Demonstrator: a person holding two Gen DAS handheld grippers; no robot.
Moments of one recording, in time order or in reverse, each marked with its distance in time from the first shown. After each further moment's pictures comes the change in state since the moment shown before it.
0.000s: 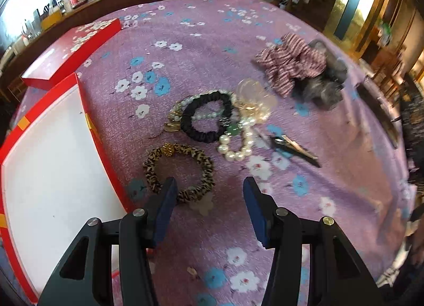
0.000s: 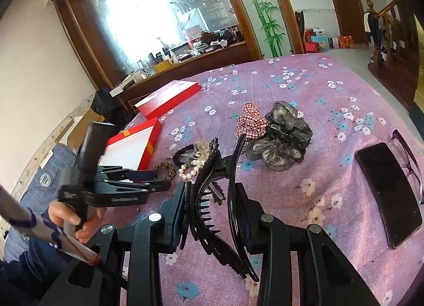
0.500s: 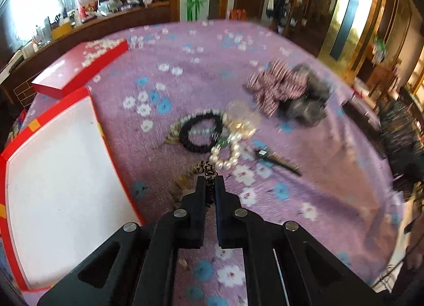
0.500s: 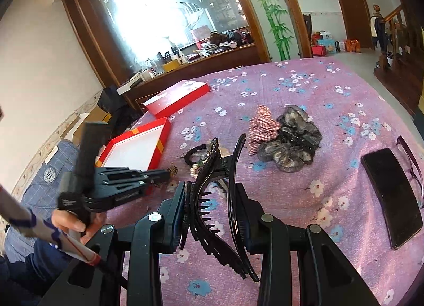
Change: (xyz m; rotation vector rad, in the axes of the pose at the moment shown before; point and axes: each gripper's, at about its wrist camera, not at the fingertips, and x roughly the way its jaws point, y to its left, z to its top) left arm -0.045 -0.001 -0.014 -0.042 -0.159 -0.040; right arm -0.001 0.017 0.001 -0.038 -0.002 0.025
